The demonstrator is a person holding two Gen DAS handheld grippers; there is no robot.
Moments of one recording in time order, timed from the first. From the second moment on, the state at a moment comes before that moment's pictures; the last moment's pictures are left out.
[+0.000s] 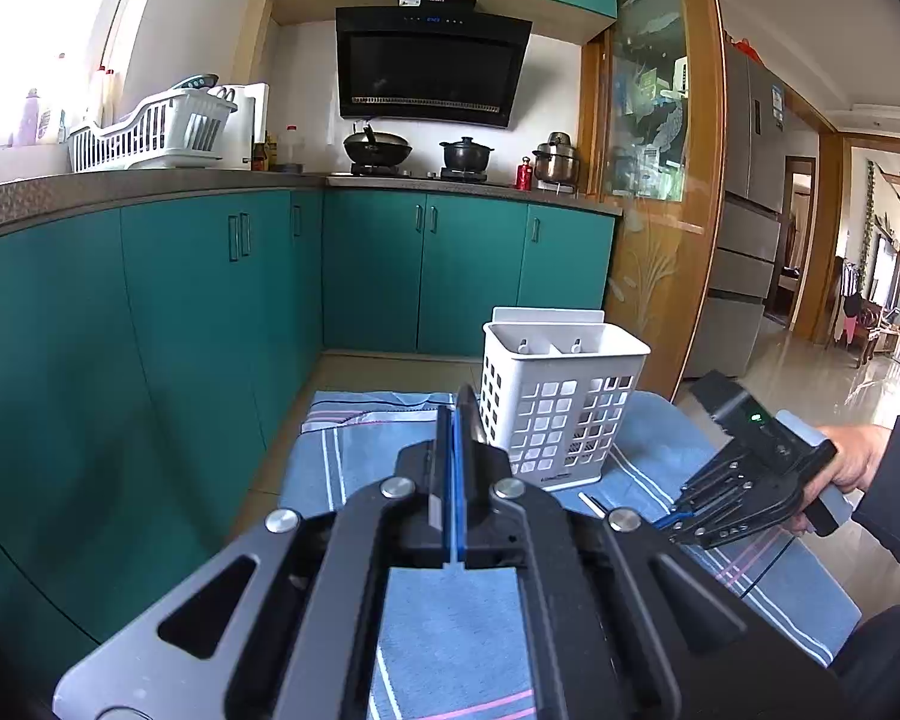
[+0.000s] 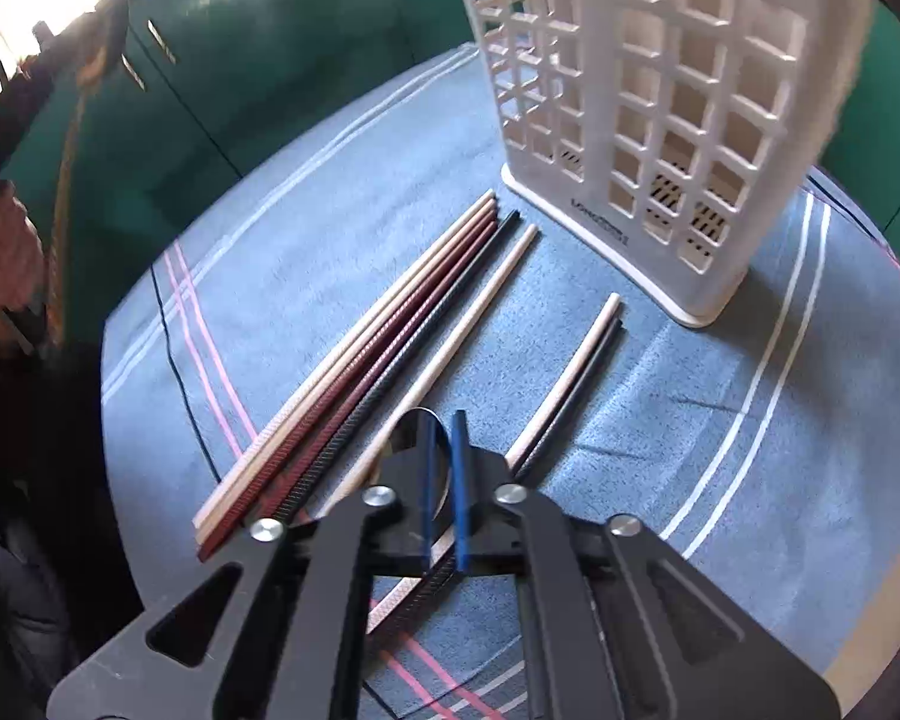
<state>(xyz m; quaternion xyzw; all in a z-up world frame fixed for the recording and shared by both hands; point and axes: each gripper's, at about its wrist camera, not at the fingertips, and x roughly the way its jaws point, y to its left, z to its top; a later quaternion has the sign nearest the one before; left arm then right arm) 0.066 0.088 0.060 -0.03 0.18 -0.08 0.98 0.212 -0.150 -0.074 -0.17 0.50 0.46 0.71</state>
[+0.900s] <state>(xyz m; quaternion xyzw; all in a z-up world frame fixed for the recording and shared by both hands) 0.020 0.015 0.078 0.04 0.14 -0.08 0.99 -0.010 -0.182 0.096 -0.13 0.22 0.19 0.95</state>
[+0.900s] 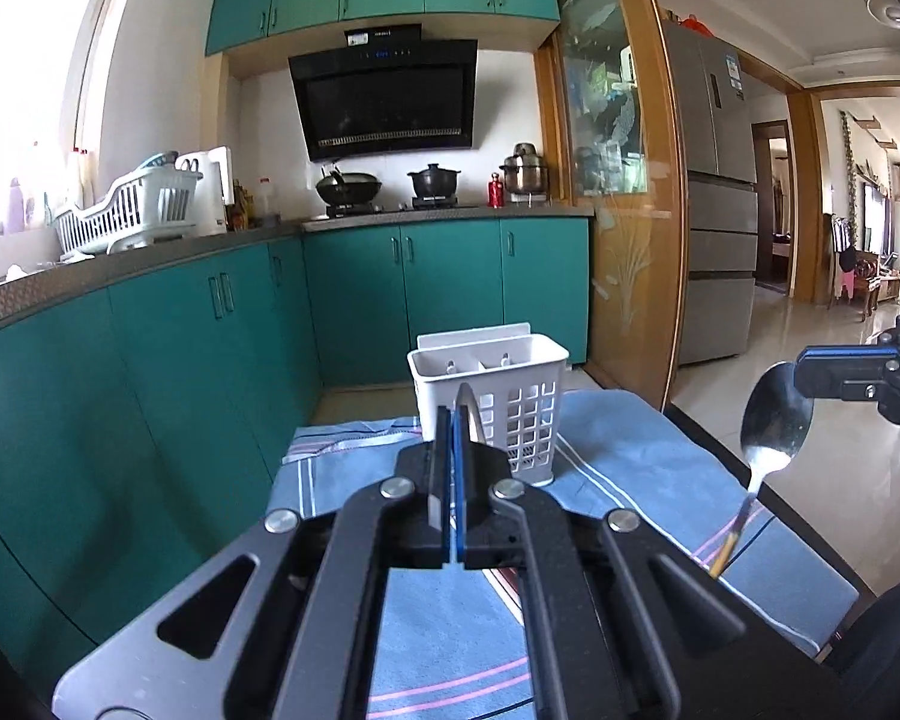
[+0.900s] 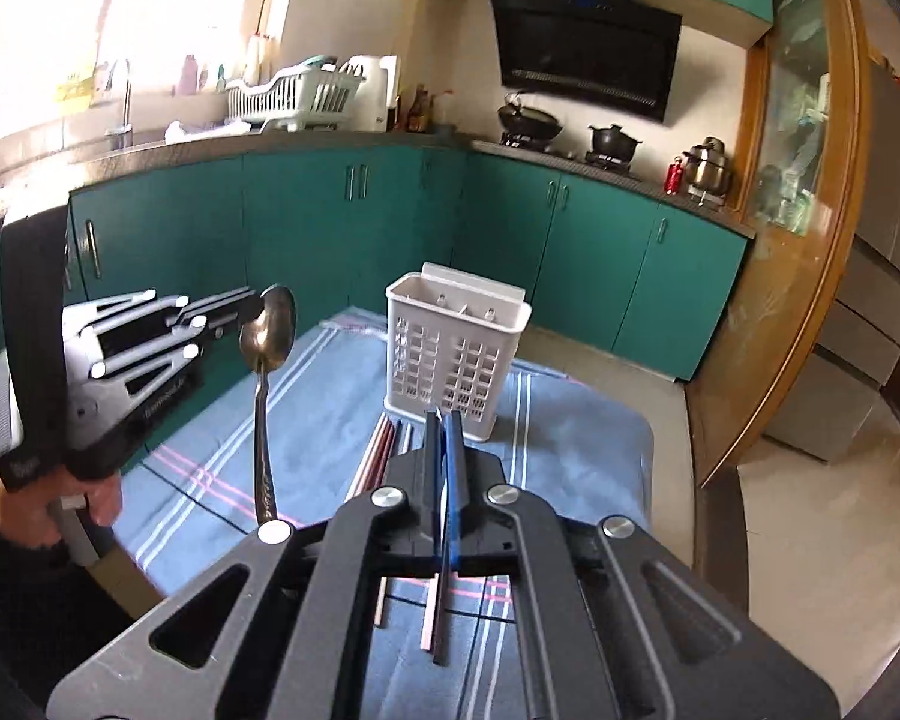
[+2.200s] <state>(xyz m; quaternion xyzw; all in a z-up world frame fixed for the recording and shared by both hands) 0.215 -0.014 0.219 0.11 0.07 0.02 0.99 0.186 -0.151 0.221 -0.18 0.12 0.11 0.97</state>
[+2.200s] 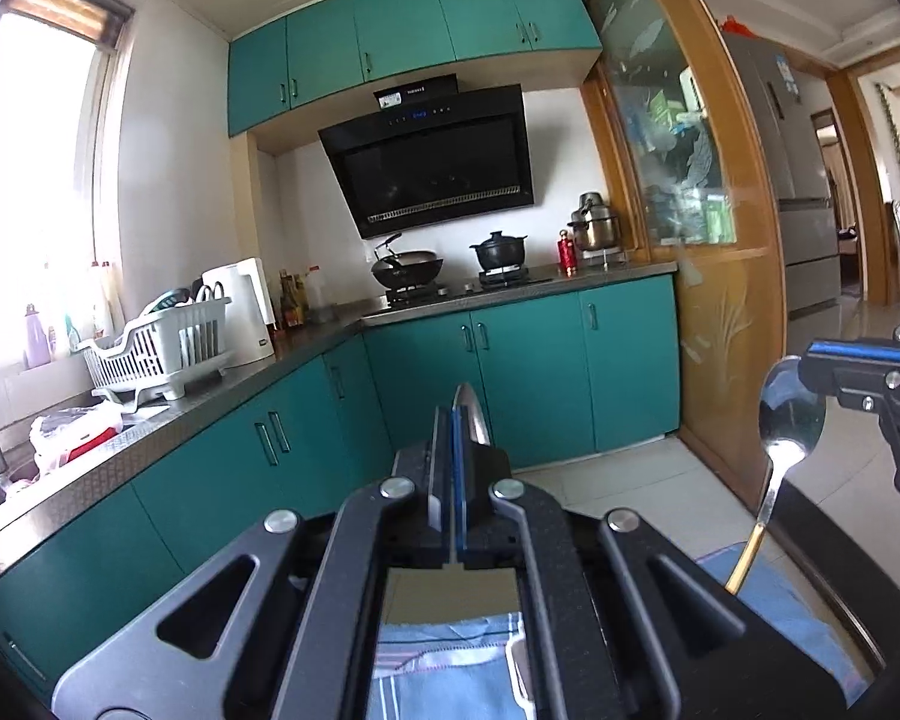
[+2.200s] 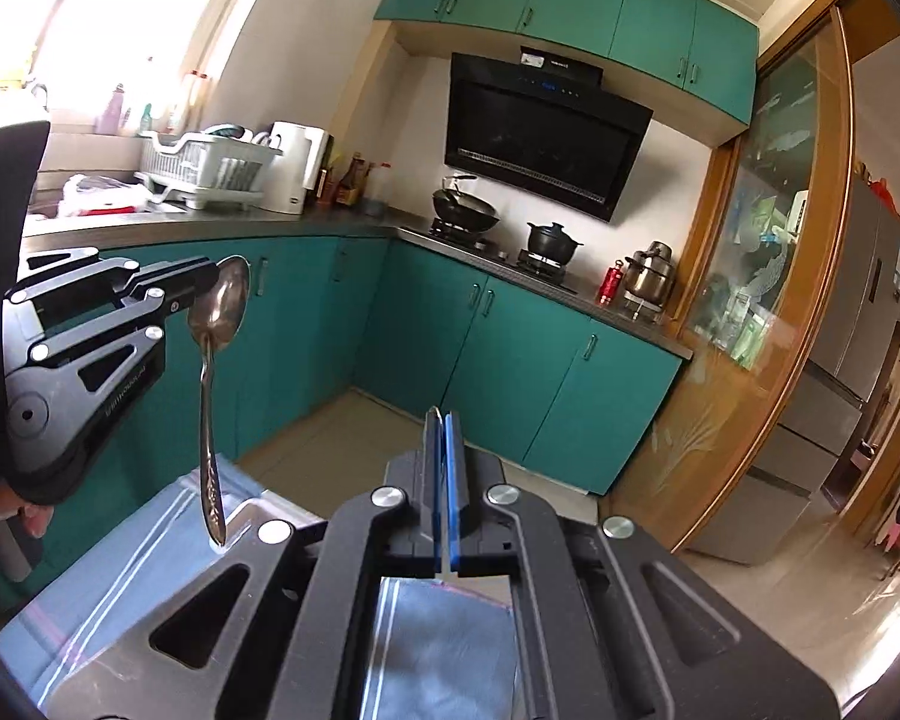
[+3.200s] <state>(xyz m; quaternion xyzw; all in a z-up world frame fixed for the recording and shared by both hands) 0.095 0.062 0.080 -0.05 0.22 -0.03 0.97 0.083 -0.229 0.081 0.02 0.16 0.12 0.98</state>
